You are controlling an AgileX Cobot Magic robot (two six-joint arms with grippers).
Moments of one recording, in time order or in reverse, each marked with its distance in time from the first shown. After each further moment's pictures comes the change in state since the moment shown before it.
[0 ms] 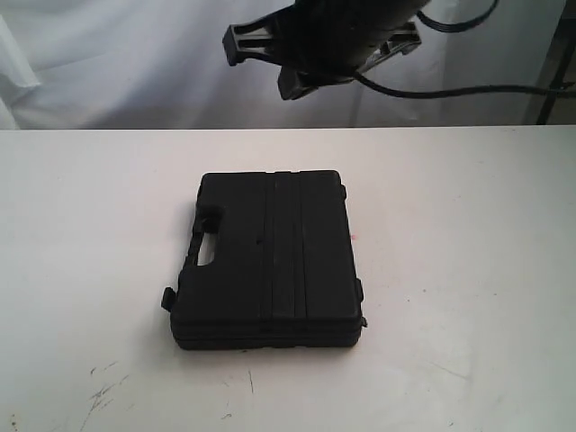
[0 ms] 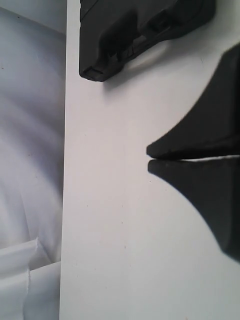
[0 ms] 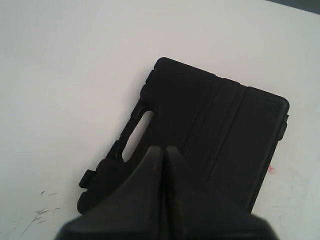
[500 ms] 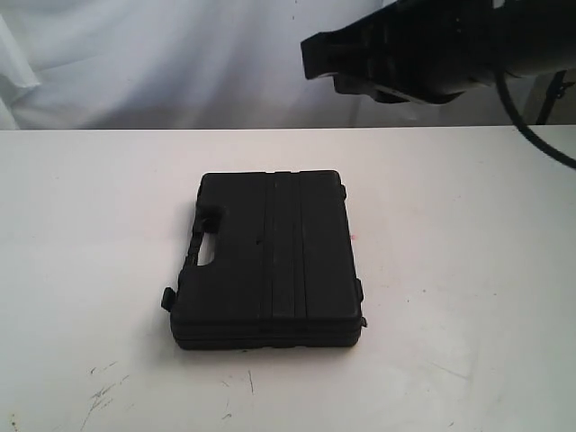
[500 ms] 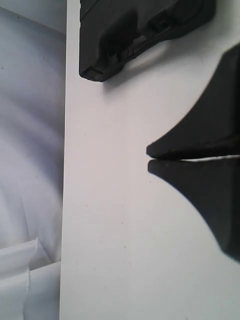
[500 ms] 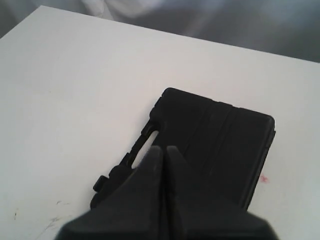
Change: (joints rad) left arm 0.000 0.000 0.000 0.000 0.000 0.000; right arm 0.000 -0.392 0.458 0.005 -0.320 -0.014
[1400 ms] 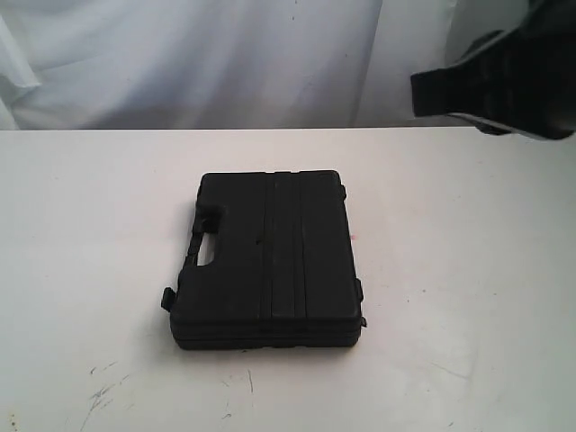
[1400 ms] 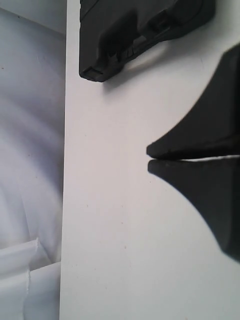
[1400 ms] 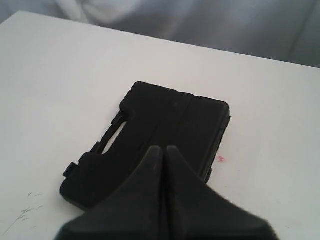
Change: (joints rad) left arm 0.000 0.000 0.000 0.000 0.000 0.000; right arm -0.078 -0.244 0.204 -0.038 -0.013 -0.007
